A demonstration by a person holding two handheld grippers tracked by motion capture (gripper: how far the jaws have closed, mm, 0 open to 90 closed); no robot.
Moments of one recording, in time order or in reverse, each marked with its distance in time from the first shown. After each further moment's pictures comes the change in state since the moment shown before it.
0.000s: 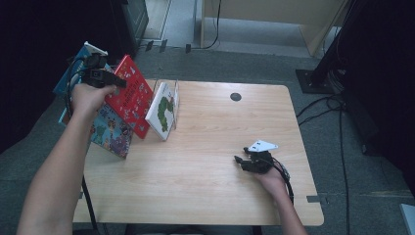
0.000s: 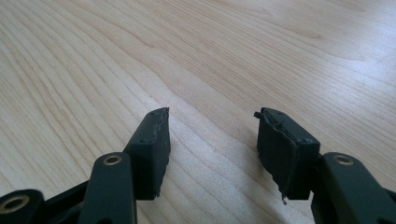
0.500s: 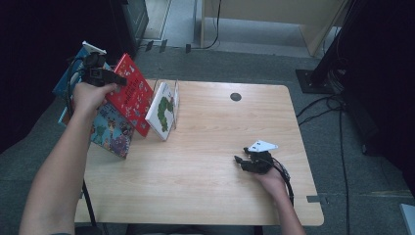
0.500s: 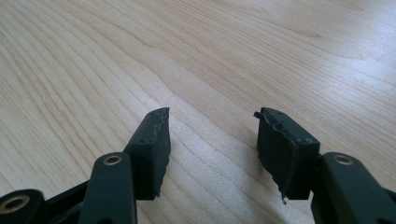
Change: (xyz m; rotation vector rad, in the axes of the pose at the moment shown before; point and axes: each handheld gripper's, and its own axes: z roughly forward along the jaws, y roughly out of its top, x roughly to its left) left arm 0.010 0.003 0.003 -0.030 -0.003 -0.032; right arm 0.001 0.000 0.000 0.001 -0.004 0.006
